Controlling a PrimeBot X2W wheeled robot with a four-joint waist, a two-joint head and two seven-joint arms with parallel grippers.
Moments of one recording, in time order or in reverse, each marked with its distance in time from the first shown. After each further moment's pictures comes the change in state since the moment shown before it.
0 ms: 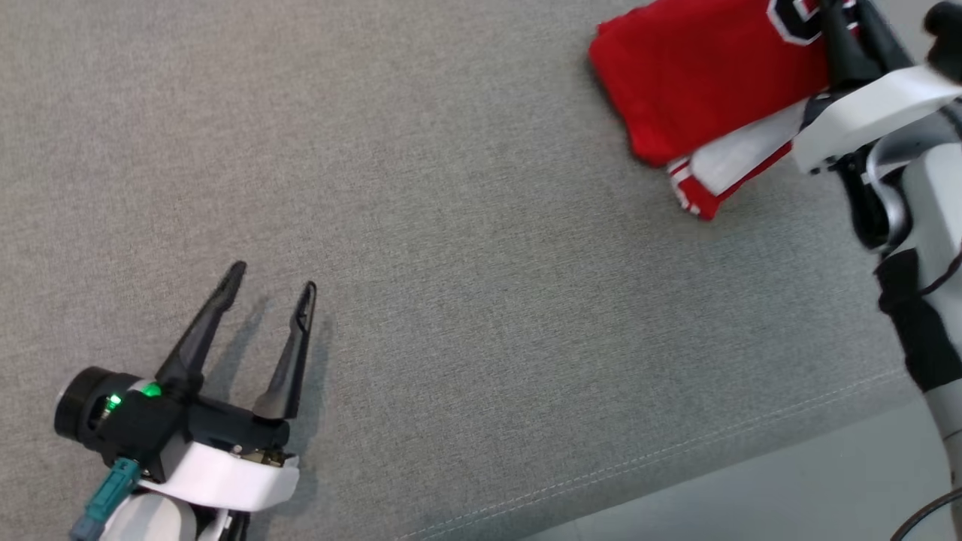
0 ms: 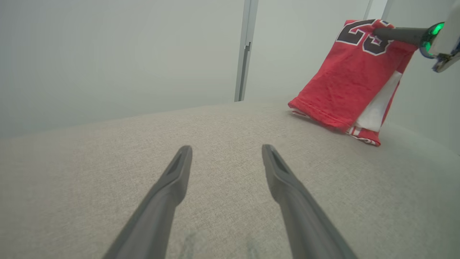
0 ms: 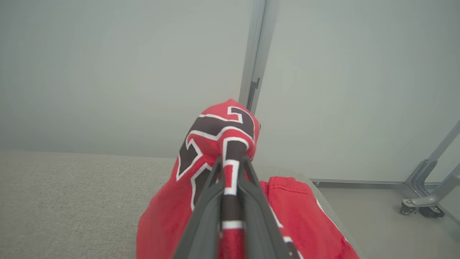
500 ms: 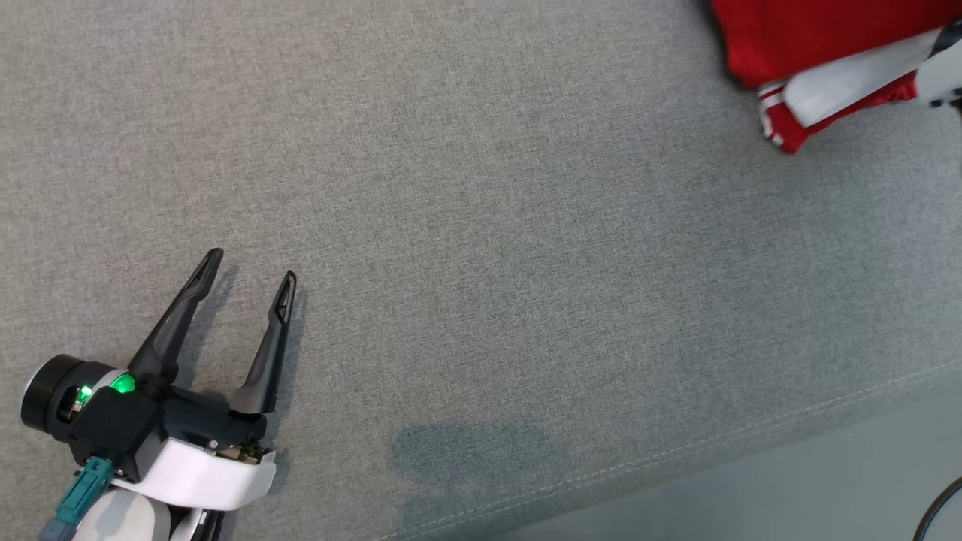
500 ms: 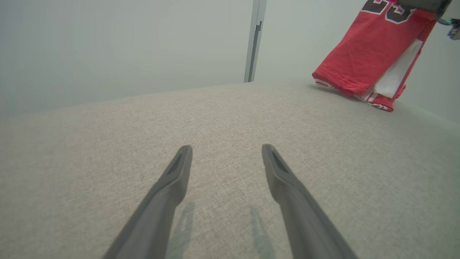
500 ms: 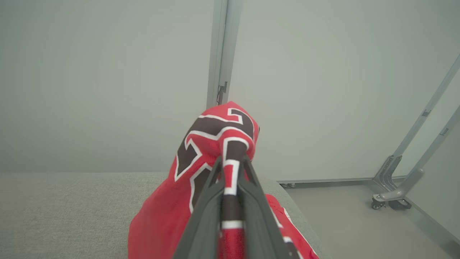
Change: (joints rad) left arm -0.011 0.057 0.005 -0.035 -0.008 0.000 0.000; right arm -0.069 -0.075 -0.156 0.012 -0.034 0.000 -0.001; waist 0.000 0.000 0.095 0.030
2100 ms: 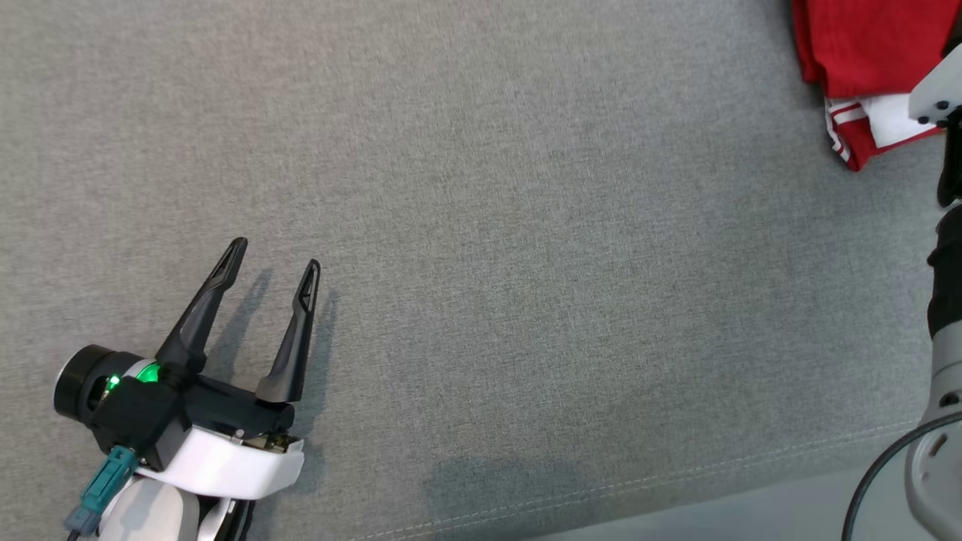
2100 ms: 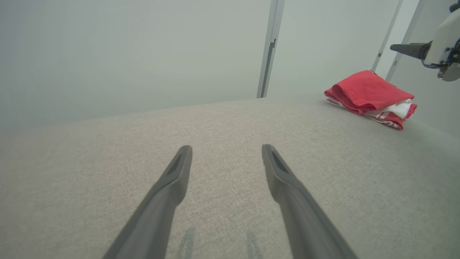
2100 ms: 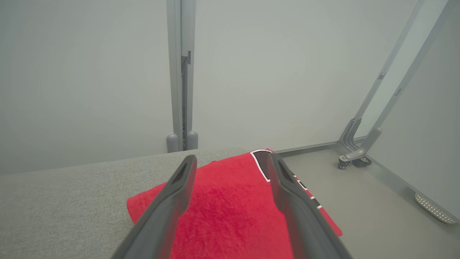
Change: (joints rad) left arm -0.026 -0.039 -0.021 0.001 -0.009 0.000 -0.004; right arm -0.091 0.227 -0.744 0.163 -0.738 0.000 0.000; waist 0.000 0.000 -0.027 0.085
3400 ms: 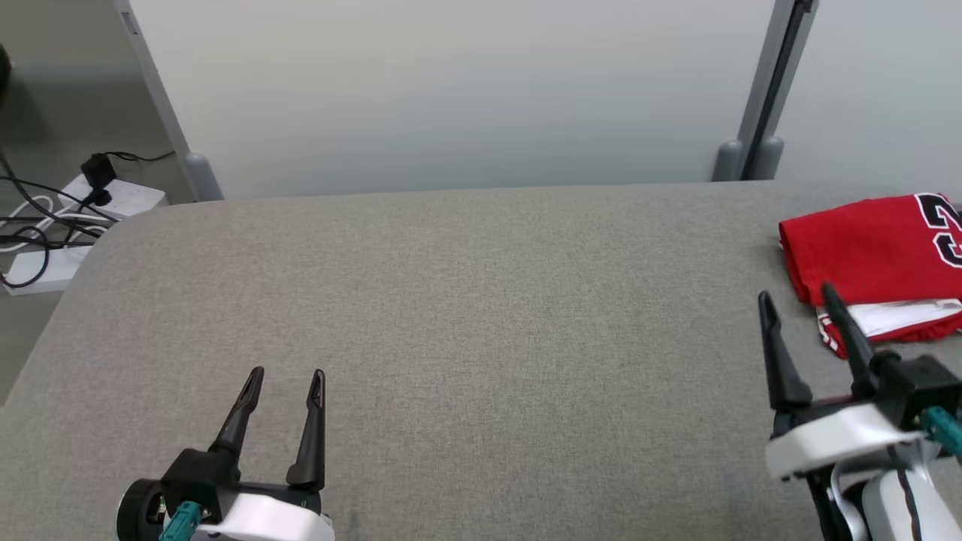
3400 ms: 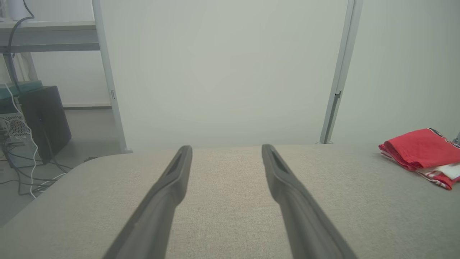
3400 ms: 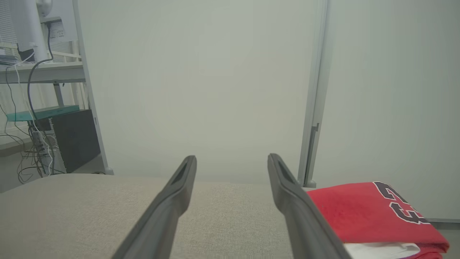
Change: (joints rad) left arm 0.119 -0.156 0.048 0.276 -0.002 0.101 0.000; right arm 0.925 -0.046 0.667 -0.683 0.589 0.000 -0.002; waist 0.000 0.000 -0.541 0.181
